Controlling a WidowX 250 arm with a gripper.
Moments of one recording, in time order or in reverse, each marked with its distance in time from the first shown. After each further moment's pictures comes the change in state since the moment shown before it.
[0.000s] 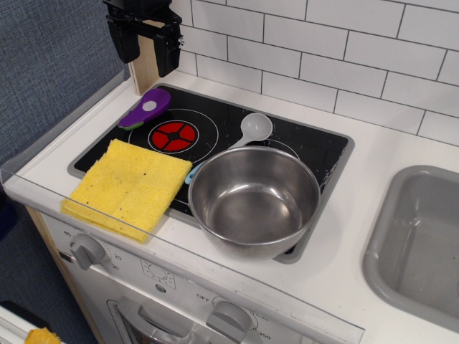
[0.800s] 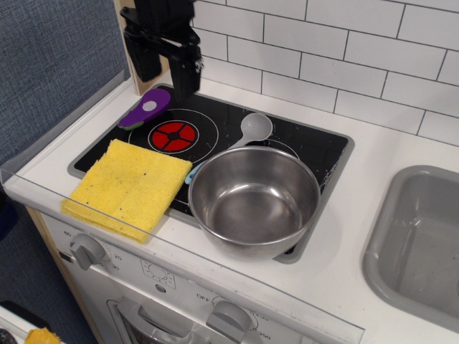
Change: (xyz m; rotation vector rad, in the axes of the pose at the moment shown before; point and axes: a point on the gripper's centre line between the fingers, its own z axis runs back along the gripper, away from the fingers) arm -0.043 -0.068 0.021 -0.028 -0.051 -0.184
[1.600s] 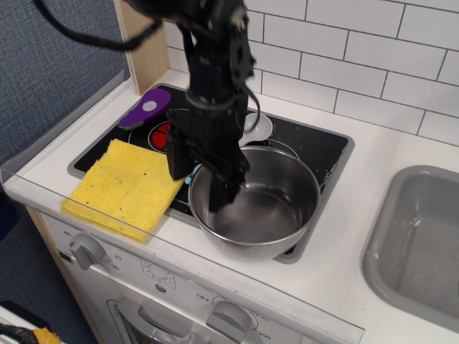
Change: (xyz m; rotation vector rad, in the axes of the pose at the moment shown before) arm -0.036 -0.079 -0.067 0.051 0.170 -0.029
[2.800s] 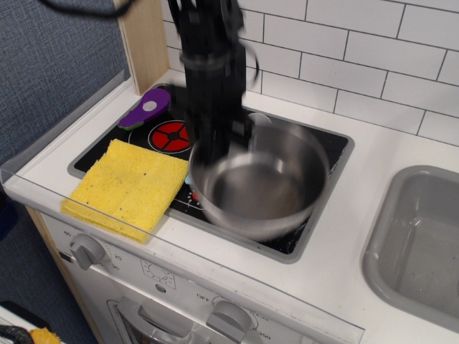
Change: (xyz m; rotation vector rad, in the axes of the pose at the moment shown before) arm 0.014 0.010 0.045 -0.124 -0.108 0.056
